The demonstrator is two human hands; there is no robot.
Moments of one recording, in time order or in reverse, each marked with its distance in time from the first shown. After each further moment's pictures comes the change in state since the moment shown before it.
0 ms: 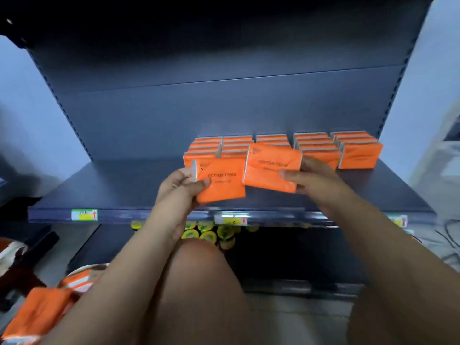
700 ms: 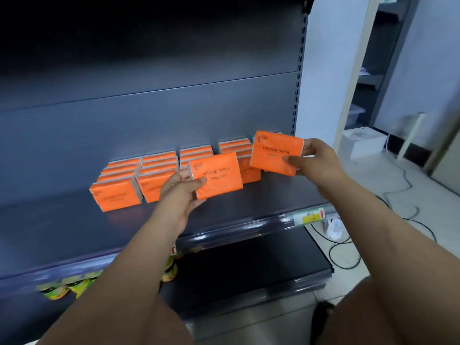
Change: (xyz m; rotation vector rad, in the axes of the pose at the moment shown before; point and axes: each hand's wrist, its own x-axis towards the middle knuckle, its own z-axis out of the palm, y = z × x) left_hand 0.072 -0.039 0.174 -0.060 -0.230 -0.172; right_hand 0.017 0.007 -0.183 -0.147 0.535 -0.043
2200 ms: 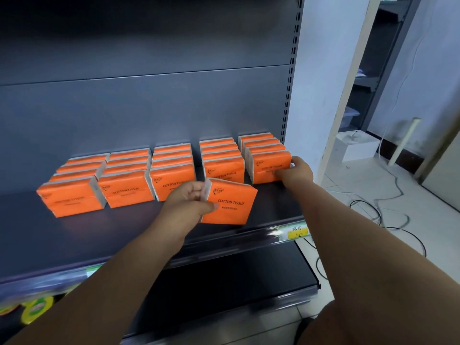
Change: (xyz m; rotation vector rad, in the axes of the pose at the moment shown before) left_hand 0.016 -0.037 0.060 0.403 -0.107 -0.008; right_hand 0.102 0.095 0.008 -0.325 0.109 0.226
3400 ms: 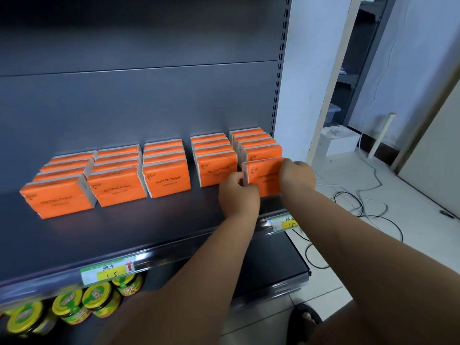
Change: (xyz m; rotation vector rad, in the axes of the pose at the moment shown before) left_hand 0.021 0.004 0.124 -0.031 0.252 0.058; right_hand -0.077 -0.025 -0.013 0.096 0.225 0.192
